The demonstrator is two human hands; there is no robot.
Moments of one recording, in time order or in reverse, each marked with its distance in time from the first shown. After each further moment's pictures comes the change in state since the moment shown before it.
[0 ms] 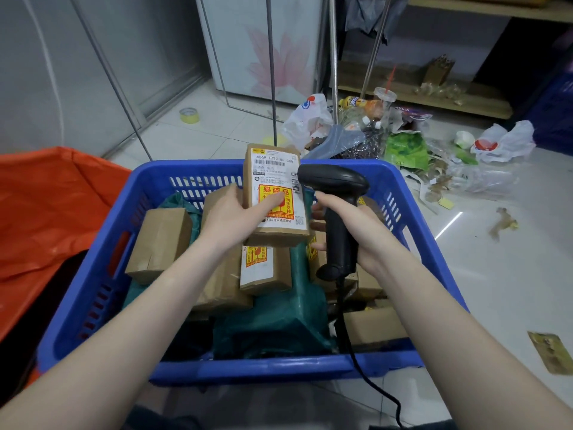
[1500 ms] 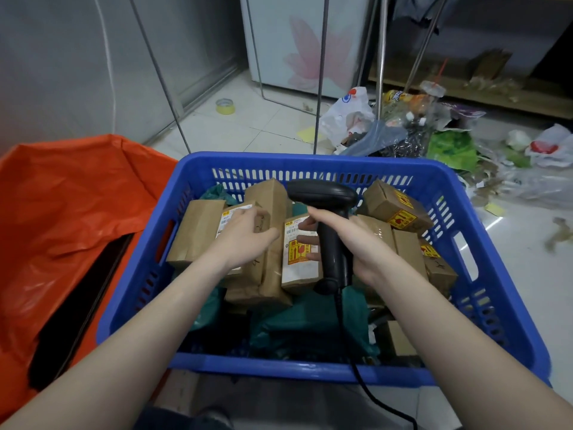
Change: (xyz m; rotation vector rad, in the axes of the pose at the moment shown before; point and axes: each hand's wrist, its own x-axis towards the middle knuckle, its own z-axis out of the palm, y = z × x) left_hand 0.000 -0.050 -0.042 0.304 -0.100 0.006; right_hand 0.023 0.030 0.062 -0.082 -0.192 0.060
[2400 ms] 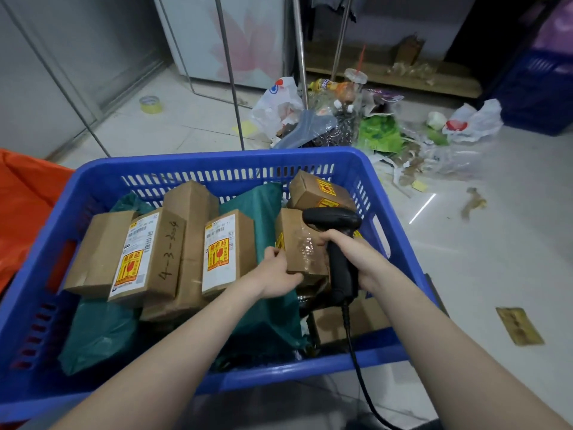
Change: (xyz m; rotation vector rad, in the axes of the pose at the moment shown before) left_hand 0.015 0.071 0.153 0.114 -0.554 0.059; right_hand -0.024 0.030 -0.134 -0.062 0.351 0.260
